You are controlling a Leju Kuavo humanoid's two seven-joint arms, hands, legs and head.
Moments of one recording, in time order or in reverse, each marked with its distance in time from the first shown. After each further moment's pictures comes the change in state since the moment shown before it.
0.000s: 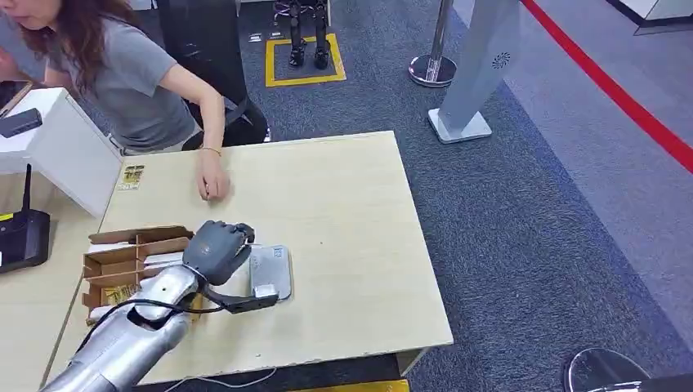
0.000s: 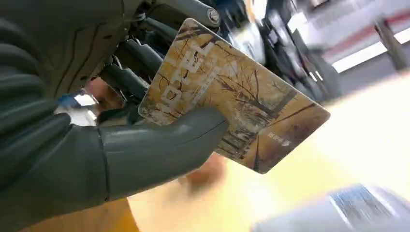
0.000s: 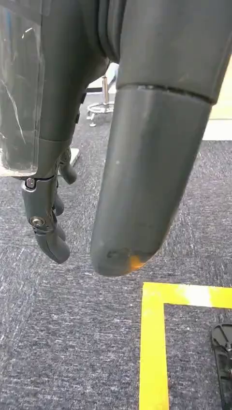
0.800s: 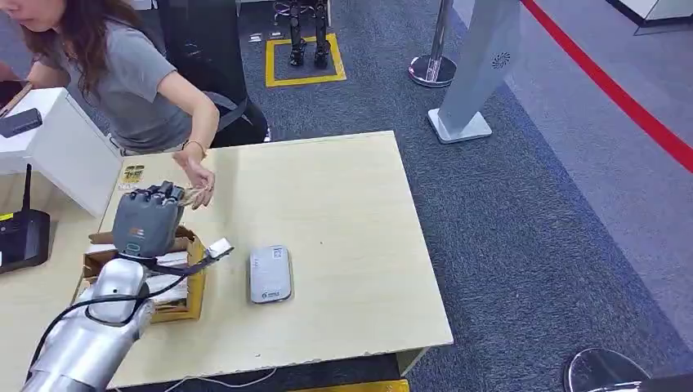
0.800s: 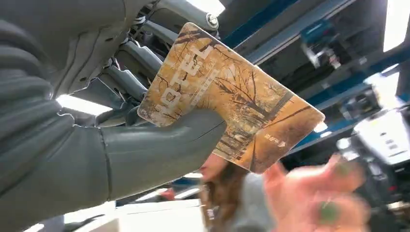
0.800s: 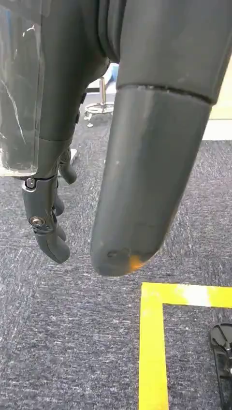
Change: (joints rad) left arm 0.058 0.043 0.363 -0.065 -0.373 0.223 0.203; right arm 0.000 0.001 0.000 0.001 -0.010 -0.001 0.001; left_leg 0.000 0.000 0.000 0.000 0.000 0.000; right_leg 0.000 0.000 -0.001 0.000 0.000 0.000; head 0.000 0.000
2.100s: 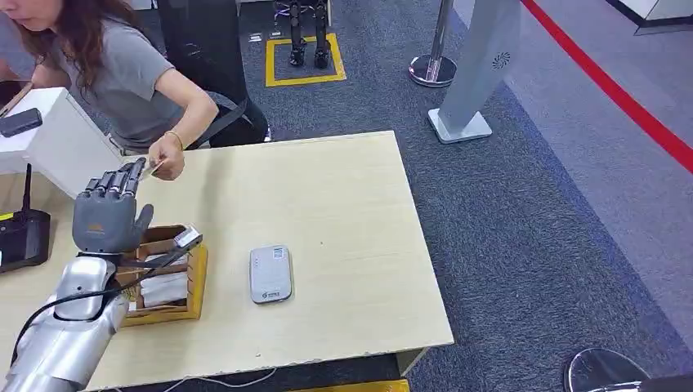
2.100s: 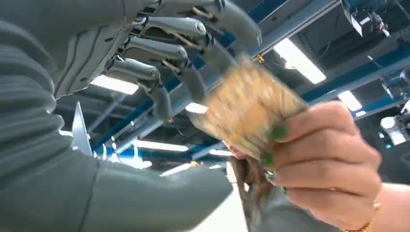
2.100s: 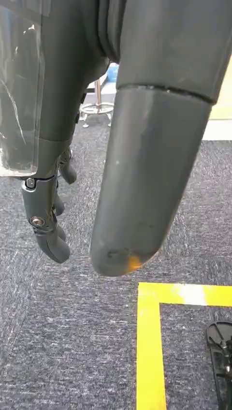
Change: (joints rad) left arm 0.020 0.007 0.145 0.018 0.127 0.025 -0.097; right arm 0.000 0.003 0.000 0.000 -0.019 0.000 0.003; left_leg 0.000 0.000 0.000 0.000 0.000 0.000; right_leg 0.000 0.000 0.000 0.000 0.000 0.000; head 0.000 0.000
